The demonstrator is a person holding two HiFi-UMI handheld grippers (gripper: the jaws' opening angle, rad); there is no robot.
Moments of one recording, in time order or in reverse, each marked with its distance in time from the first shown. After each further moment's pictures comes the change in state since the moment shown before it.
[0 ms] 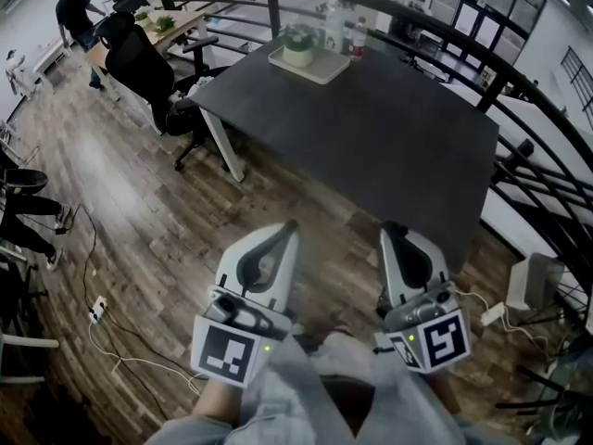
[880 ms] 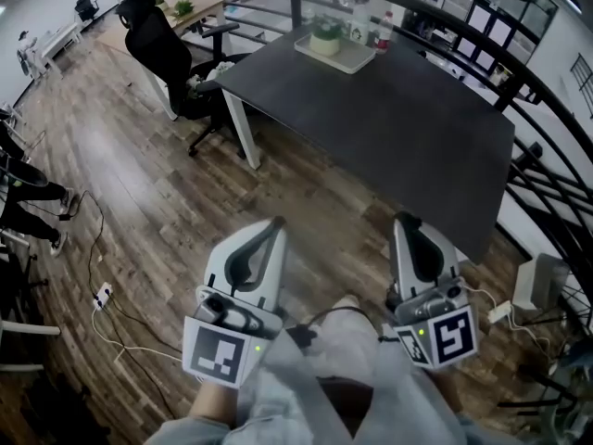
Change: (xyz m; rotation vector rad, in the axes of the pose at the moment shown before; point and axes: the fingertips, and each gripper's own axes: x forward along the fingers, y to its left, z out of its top) left arm -0.080 0.054 -0.007 0.025 0.020 0.077; right arm 0.015 0.062 -0.005 -0.002 -0.017 -0.004
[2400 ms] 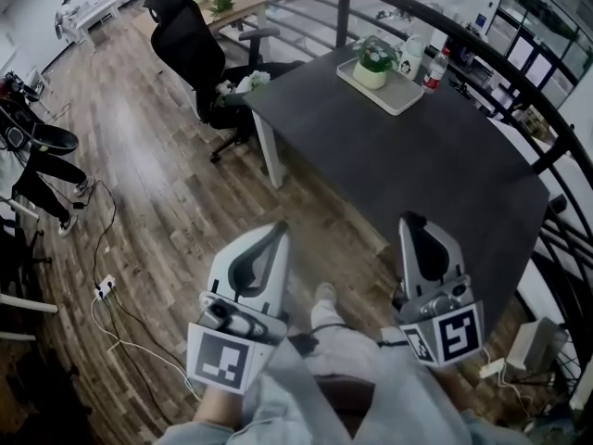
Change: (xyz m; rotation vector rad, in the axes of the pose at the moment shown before) left arm 0.105 0.119 -0.021 0.022 0.004 0.179; right arm 0.181 -0.056 -0.026 -0.008 0.000 0.177
